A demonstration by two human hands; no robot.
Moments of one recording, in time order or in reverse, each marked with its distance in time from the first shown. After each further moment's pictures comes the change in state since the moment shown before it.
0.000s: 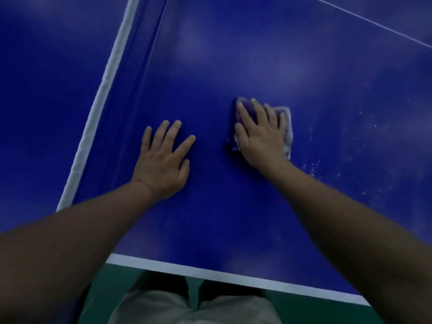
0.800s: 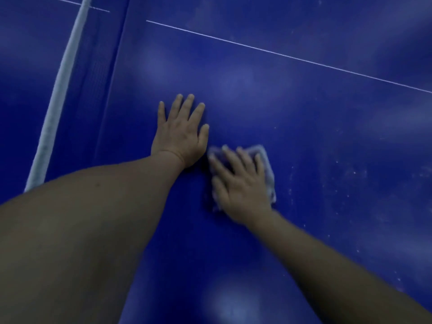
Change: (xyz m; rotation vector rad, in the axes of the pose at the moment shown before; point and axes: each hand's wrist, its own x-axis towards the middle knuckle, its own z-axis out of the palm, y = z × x) left_hand 0.276 0.039 -0.027 -0.050 0.039 0.010; right_hand 0.062 0.029 -0.007 0.005 0.060 -0.088
